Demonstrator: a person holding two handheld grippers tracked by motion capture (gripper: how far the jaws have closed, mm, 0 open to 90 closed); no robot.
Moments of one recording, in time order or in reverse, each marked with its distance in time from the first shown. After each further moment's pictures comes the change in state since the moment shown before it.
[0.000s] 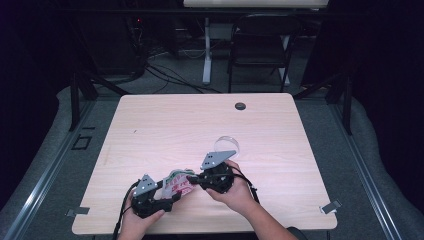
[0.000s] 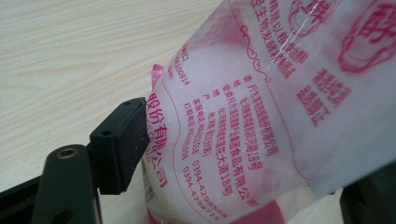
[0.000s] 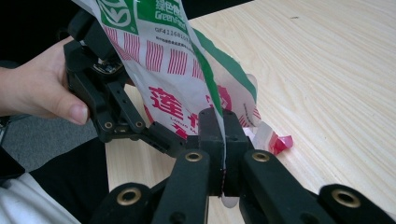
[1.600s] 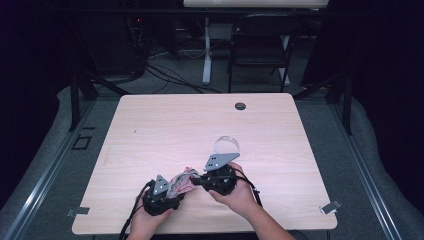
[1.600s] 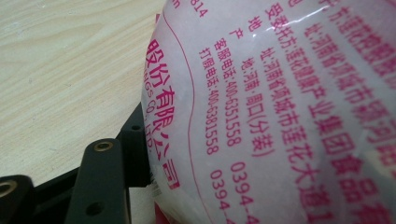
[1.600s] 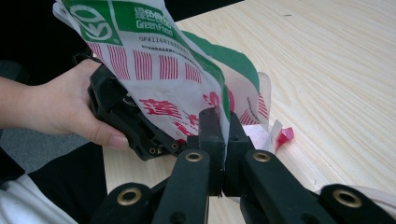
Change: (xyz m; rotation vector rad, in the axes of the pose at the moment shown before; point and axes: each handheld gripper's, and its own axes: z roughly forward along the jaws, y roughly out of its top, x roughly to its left) left arm -0.008 -0.004 0.032 0.171 0.118 0.084; right arm 0.000 -0.008 -0.004 -0.009 -0.022 0.012
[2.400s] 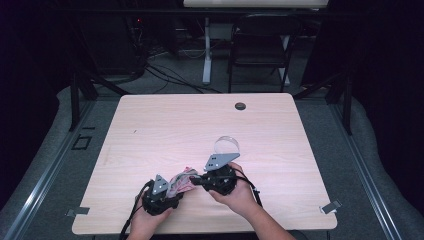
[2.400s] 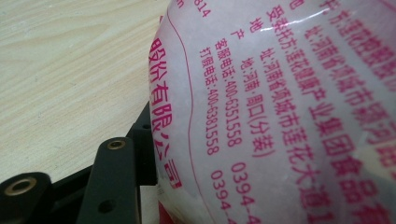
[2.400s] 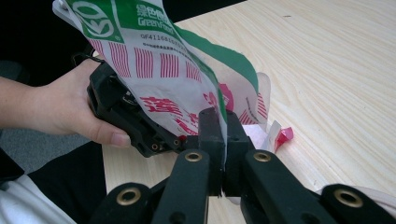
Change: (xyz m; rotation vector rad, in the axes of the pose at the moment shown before) left arm 0.001 0.000 -0.001 -0.006 0.005 -0.015; right arm 0.000 0.000 0.000 -0.006 -0.002 0.002
